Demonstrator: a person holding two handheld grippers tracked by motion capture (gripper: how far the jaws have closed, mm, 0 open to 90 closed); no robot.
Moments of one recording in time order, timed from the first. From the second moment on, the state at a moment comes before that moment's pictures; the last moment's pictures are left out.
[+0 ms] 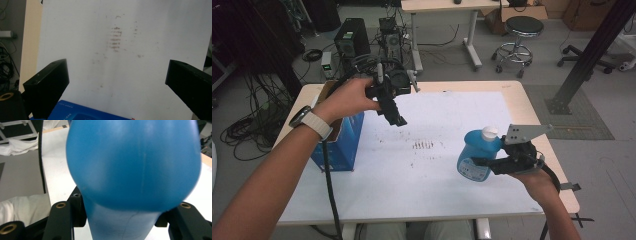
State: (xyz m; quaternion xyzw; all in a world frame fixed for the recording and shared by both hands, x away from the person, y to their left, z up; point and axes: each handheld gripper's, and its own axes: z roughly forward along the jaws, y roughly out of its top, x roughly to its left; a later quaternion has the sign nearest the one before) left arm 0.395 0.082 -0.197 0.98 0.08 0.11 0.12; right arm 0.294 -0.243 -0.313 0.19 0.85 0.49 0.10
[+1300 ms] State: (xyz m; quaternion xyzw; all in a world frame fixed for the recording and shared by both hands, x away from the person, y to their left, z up) left arm 0.350 0.090 -0.165 0.99 0.07 0.09 0.12; right arm 0.343 -0.172 -0.270 0.03 0.88 0.46 0.02
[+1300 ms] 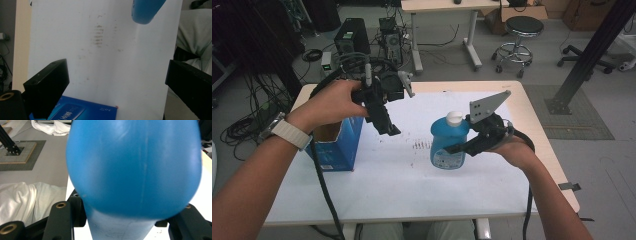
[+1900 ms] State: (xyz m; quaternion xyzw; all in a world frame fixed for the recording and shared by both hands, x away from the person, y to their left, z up) left arm 0.347 0.087 -0.164 0.99 0.06 0.07 0.13; right arm 0.351 -0.148 -0.268 -0.01 0.89 0.45 0.02
